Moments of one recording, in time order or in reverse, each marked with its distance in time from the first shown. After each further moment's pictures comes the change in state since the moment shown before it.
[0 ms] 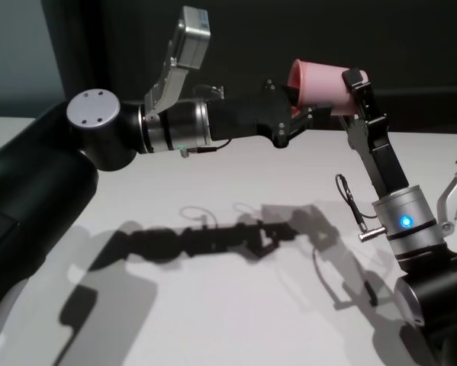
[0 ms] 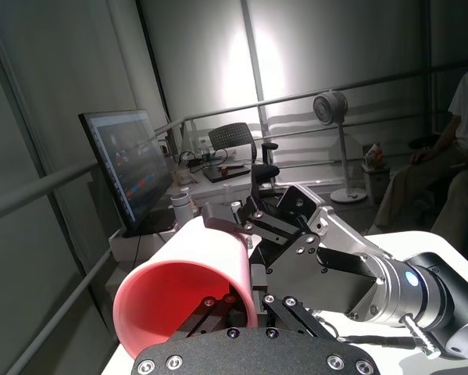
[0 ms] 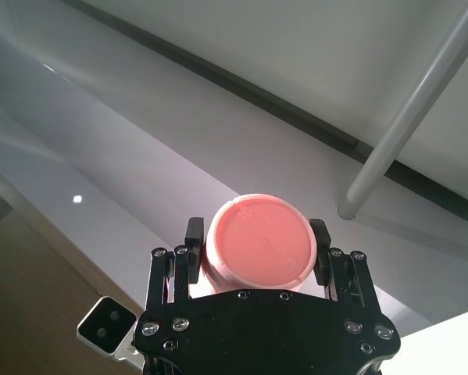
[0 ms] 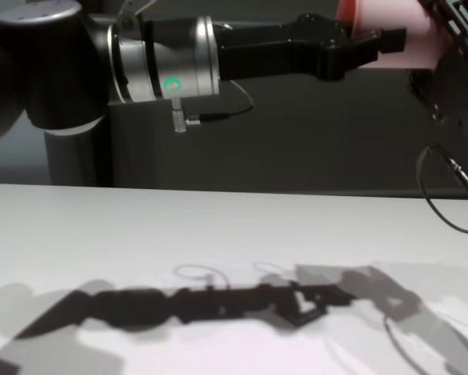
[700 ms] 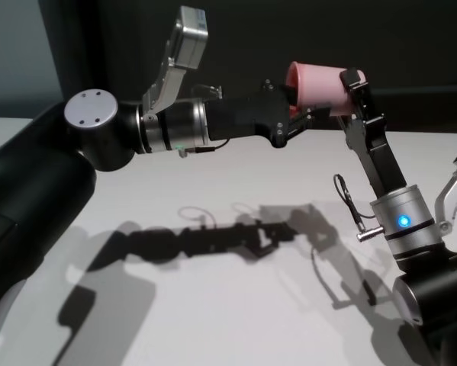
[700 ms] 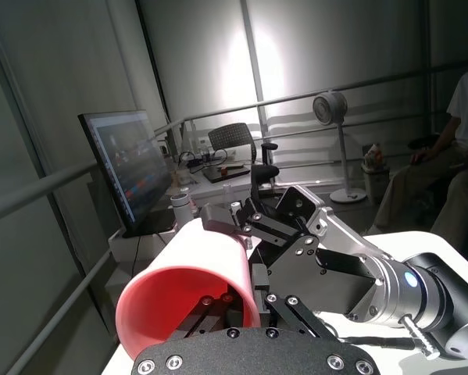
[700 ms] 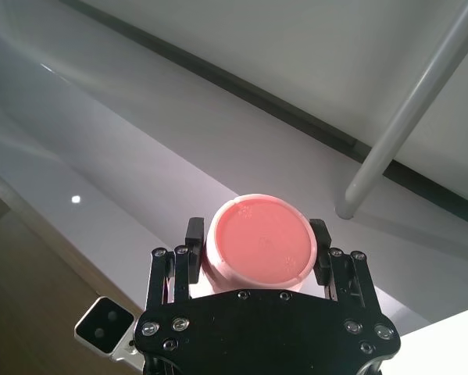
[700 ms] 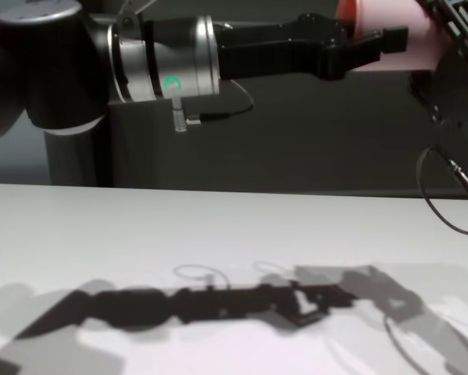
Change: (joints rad) left arm 0.000 0.000 0.000 -0.001 0.000 0.000 -0.001; right arm 0.000 0.000 0.000 0.001 -0.001 0.000 -0.002
